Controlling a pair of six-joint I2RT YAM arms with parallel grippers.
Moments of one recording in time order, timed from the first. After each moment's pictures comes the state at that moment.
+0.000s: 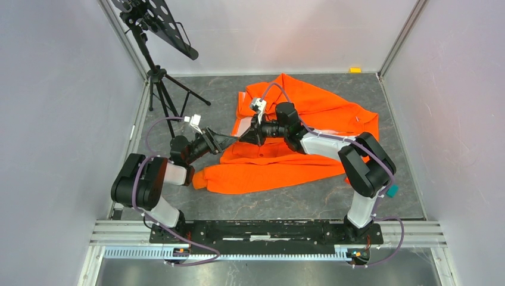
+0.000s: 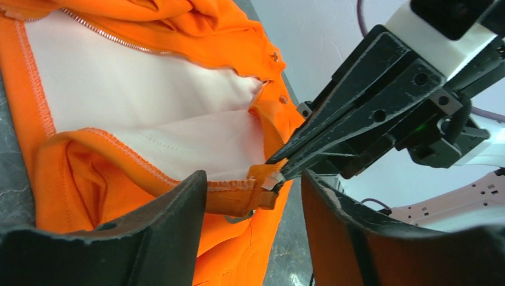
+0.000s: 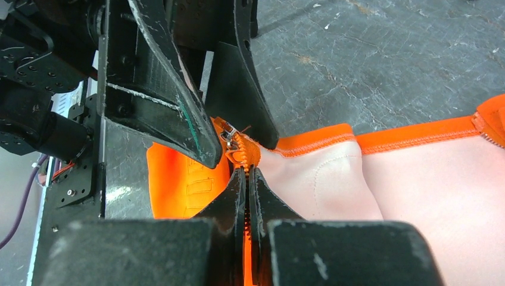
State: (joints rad) left arm -0.17 1.56 0.33 1.25 0.72 -0.92; right arm 0.65 1.81 1.07 0.45 -0.72 0.14
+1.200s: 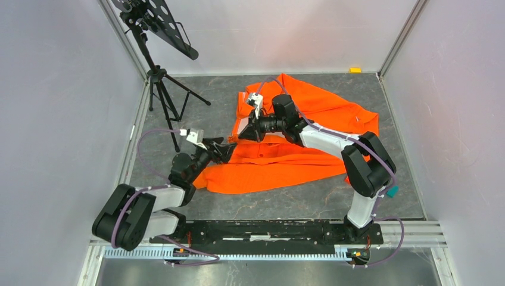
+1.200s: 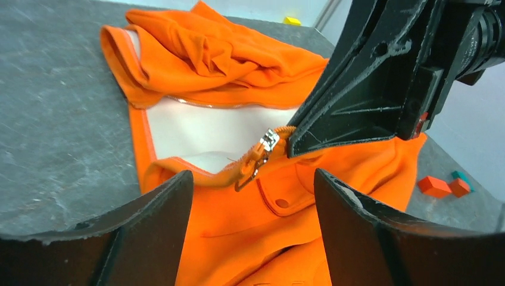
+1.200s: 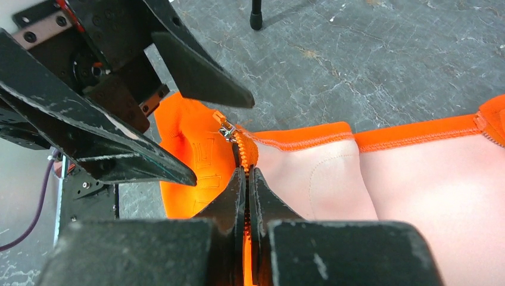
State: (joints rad) left arm -0.37 1.28 0.15 1.19 0.26 -0.44; right arm 0.65 1.81 1.19 0.22 -0.73 0.10
